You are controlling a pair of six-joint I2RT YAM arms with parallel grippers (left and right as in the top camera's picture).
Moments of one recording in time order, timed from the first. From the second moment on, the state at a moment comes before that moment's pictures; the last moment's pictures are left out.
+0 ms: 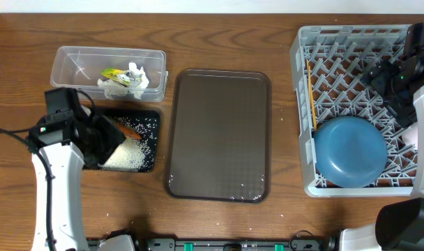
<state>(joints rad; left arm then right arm) 0.29 1.29 1.05 -1.11 0.25 -0.56 -0.21 1.65 1.66 -1.27 0.14 0.74</state>
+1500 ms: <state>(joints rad) 0.08 1.02 0.64 -0.62 0.34 -0.15 -0.21 1.65 1.66 -1.27 0.13 0.74</state>
